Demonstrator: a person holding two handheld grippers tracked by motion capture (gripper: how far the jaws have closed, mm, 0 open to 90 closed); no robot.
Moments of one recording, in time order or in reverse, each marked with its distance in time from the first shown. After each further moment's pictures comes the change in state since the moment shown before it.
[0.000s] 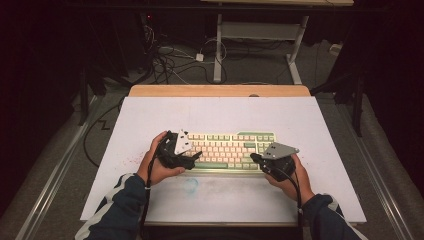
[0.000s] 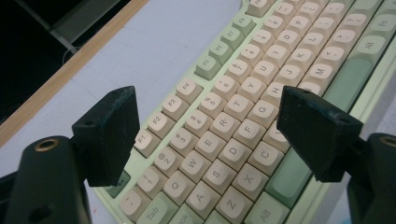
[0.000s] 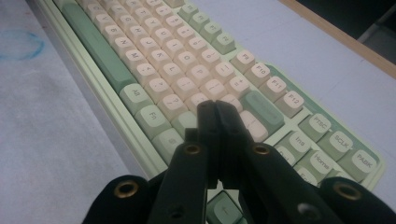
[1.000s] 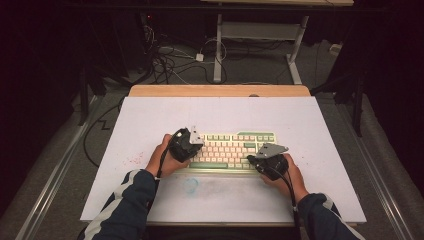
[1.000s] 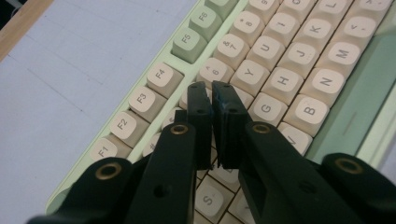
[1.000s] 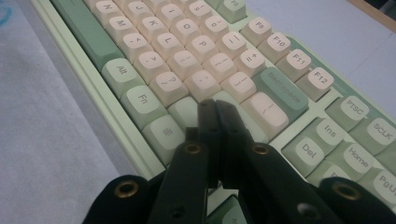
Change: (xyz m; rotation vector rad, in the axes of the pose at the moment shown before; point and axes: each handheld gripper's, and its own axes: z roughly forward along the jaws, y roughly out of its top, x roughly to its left) left arm 0.001 -0.005 0.042 0.208 -0.017 -0.026; right arm 0.000 -0.007 0.027 0.082 0.009 0.000
